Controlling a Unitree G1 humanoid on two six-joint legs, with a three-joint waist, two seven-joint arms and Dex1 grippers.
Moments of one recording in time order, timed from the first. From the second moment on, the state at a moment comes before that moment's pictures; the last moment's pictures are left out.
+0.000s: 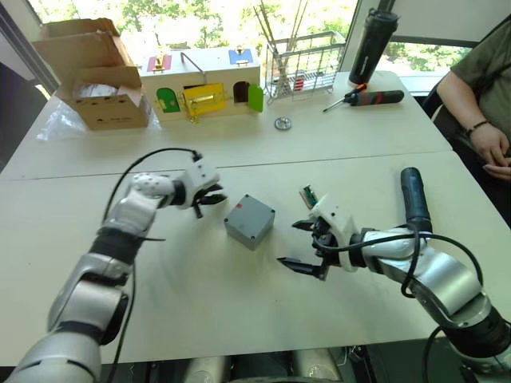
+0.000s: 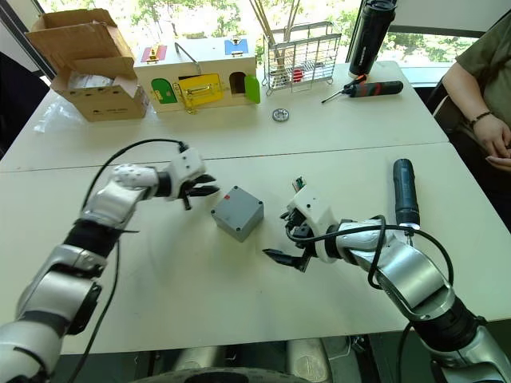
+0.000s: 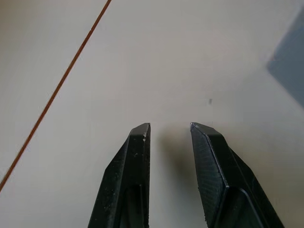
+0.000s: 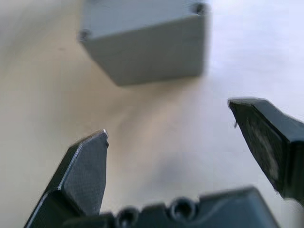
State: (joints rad) left arm -0.63 0.62 -0.23 0.30 -0.04 0.32 -1.01; right arm -0.31 -0.76 0.26 -0.56 0.37 0.89 0.66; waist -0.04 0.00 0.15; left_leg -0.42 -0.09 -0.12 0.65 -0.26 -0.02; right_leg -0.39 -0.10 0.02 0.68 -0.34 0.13
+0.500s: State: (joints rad) left arm -0.38 0.67 -0.24 -0.19 -0.19 0.62 -1.03; right arm -0.46 -0.69 0.39 -0.19 0.18 0.51 0.88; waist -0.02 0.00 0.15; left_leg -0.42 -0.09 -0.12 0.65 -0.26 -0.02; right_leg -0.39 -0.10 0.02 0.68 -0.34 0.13
